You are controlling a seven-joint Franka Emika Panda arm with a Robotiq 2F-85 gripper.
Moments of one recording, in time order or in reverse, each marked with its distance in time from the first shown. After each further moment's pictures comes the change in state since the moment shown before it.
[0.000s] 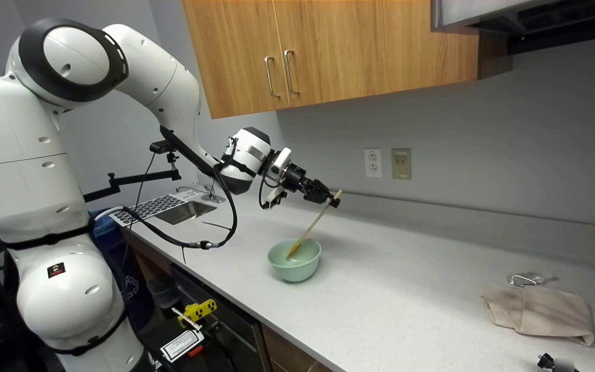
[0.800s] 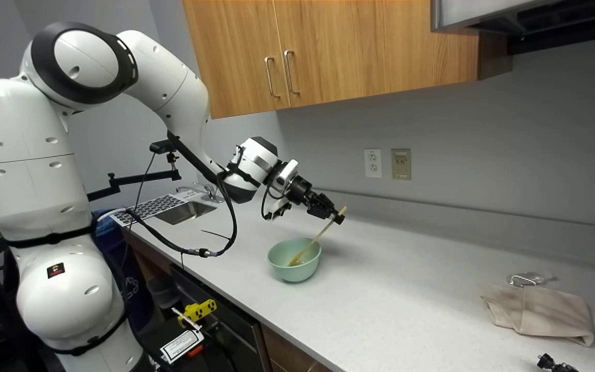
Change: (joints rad) arm -0.006 0.043 -0.037 -0.023 0.035 -0.001 -0.016
